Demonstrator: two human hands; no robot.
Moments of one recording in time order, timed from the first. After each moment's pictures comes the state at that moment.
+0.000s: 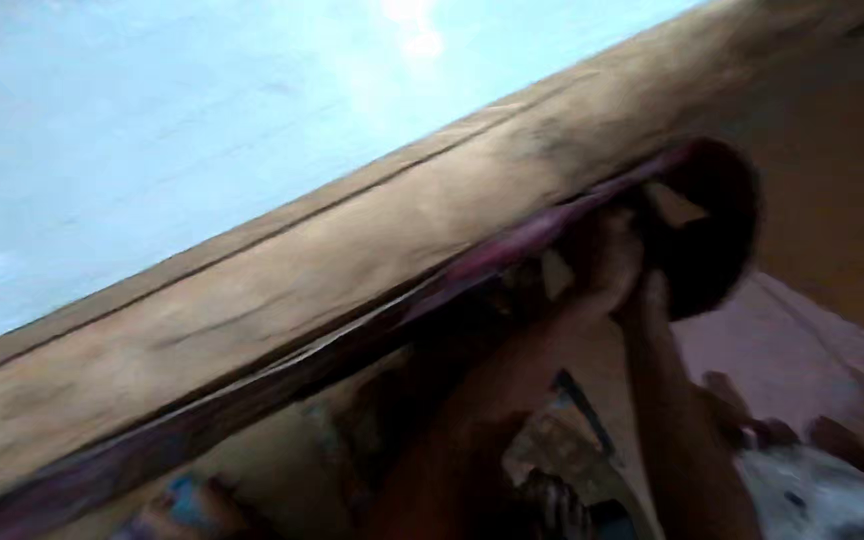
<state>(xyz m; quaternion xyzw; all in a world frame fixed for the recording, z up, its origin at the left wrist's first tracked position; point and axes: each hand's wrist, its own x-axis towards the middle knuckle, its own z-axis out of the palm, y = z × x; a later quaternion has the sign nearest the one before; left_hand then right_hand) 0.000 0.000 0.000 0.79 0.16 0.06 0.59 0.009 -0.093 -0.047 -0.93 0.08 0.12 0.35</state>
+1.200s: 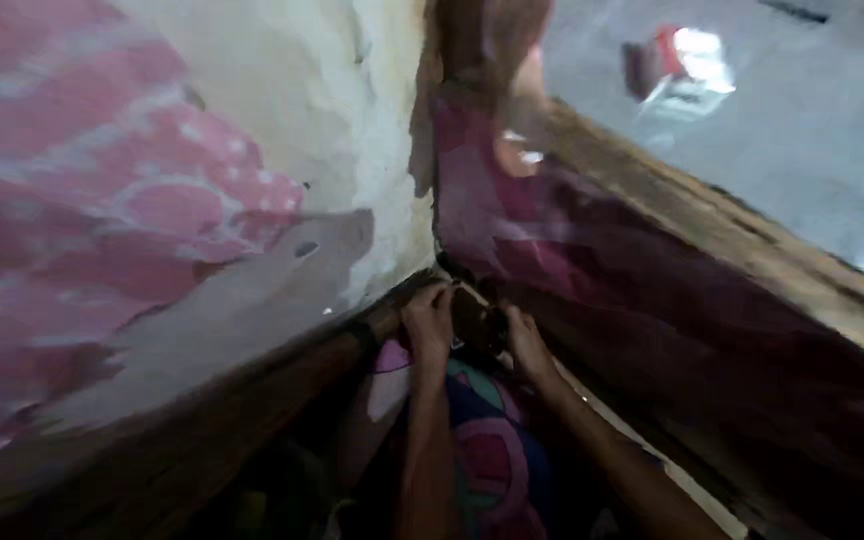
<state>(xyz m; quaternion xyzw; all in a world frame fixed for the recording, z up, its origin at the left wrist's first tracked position) -0.856 0.417 -0.063 0.47 0.74 0.44 0.22 -0.711 0.431 -0.030 -0.56 -0.49 0.61 0.27</state>
